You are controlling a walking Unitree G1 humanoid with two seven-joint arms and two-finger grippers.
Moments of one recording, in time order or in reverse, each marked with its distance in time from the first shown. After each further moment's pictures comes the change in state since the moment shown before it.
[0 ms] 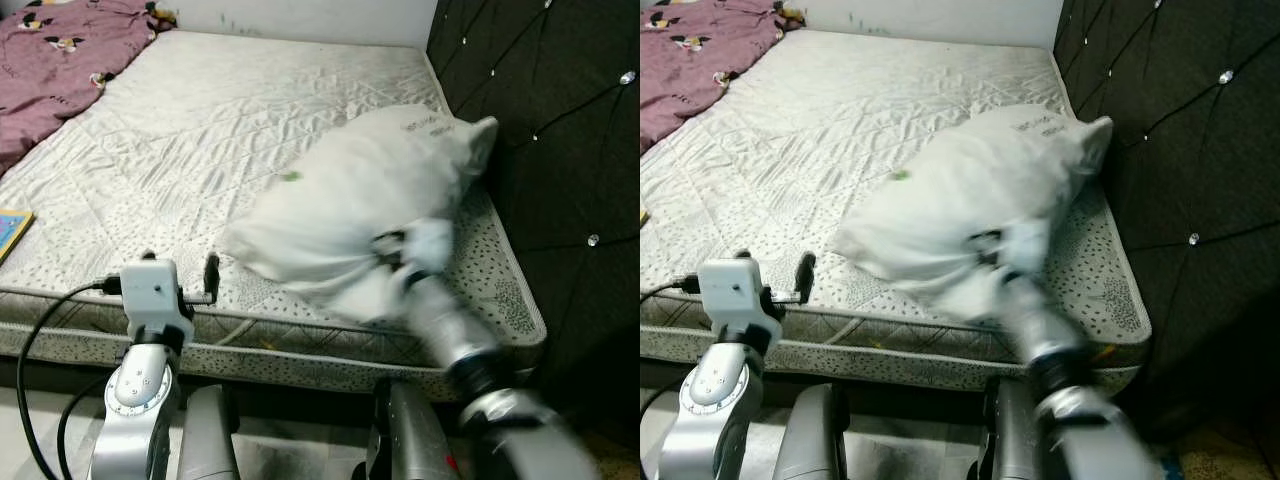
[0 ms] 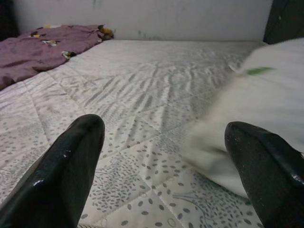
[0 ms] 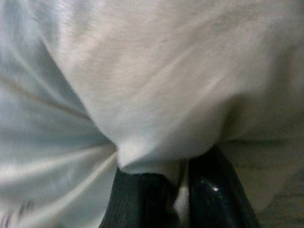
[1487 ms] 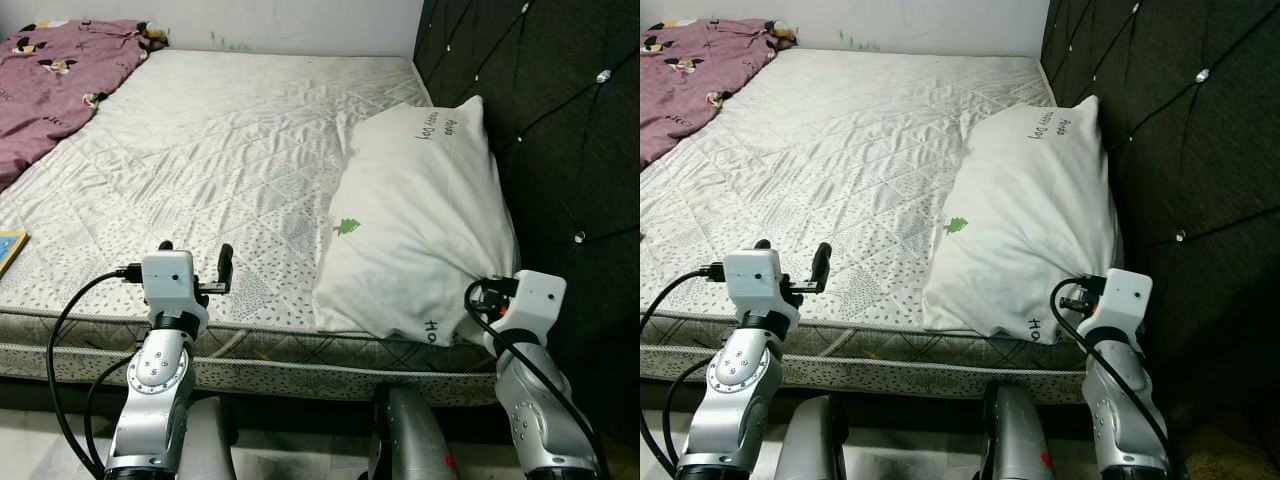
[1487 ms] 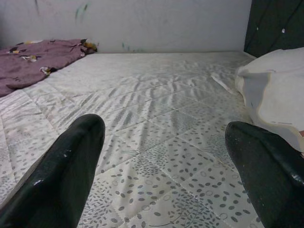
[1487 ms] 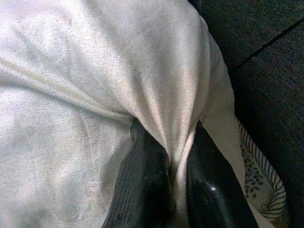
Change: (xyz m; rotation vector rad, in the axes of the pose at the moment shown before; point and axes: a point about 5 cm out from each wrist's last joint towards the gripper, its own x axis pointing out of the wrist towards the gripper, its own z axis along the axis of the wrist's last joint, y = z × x) left arm 0.021 -0.010 -0.012 -0.010 -0.024 -0.043; right arm -0.076 -0.070 -0.030 -0.043 -0.175 -0.211
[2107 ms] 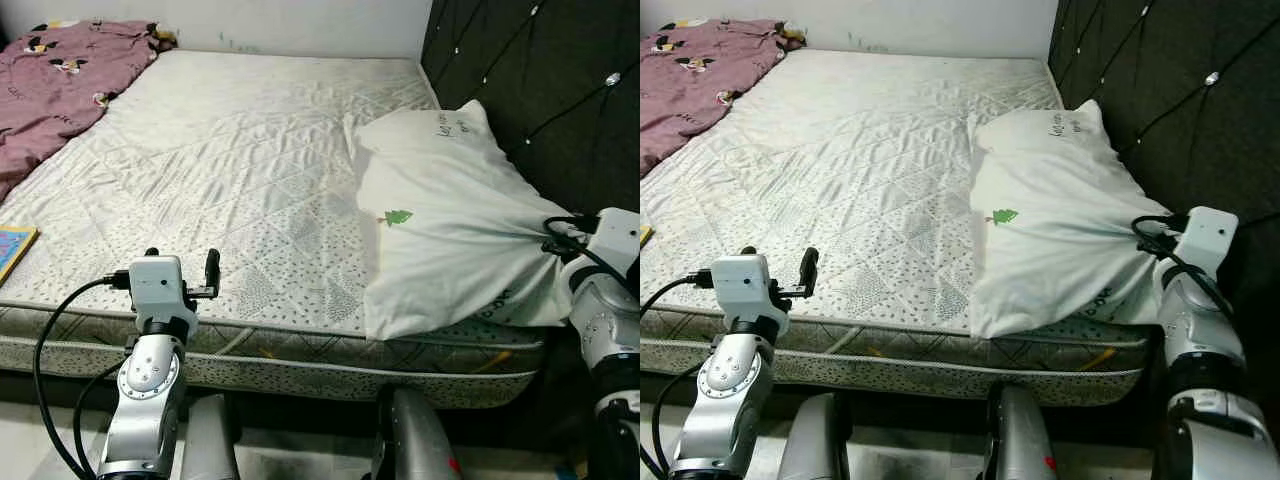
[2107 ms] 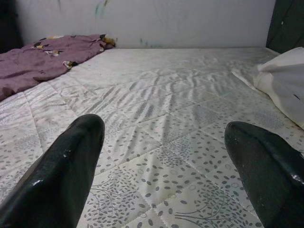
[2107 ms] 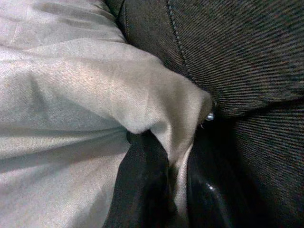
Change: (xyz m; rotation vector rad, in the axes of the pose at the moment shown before) left arm -0.004 0.009 -0.006 0.011 0.020 0.042; right arm 0.066 -0.086 0.068 -0.003 0.014 -0.211
